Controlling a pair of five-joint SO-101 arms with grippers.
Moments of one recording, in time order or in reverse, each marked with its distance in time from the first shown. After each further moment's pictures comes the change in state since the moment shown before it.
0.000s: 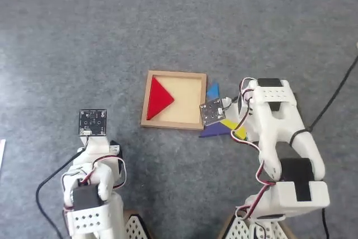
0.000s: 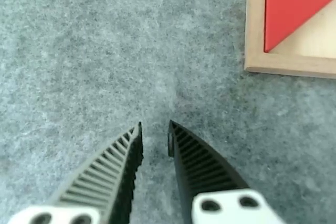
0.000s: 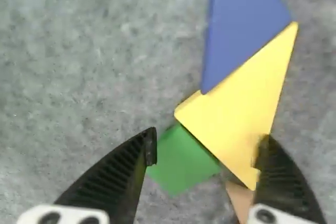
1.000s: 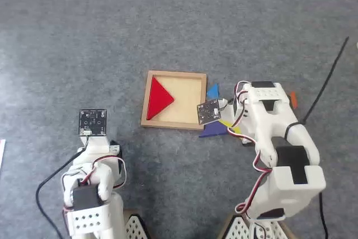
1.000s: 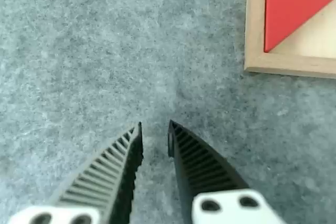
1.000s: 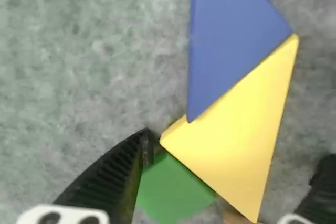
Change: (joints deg) left arm 0.0 0.0 0.0 0.0 0.0; right arm -1.1 7.6 0.0 -6.9 -3.3
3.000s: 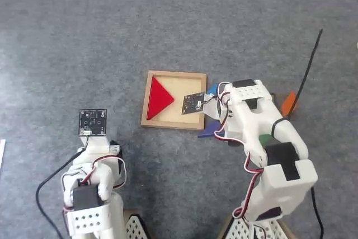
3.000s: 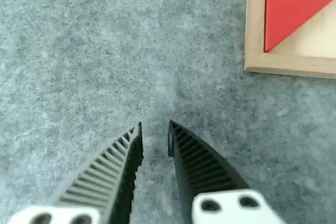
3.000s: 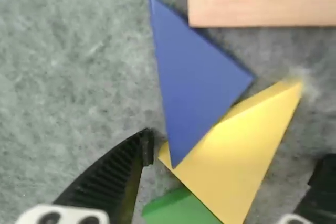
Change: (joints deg) left arm 0.0 0.0 0.0 0.0 0.0; right arm -7.9 2.4 -2.8 1.1 -19.6
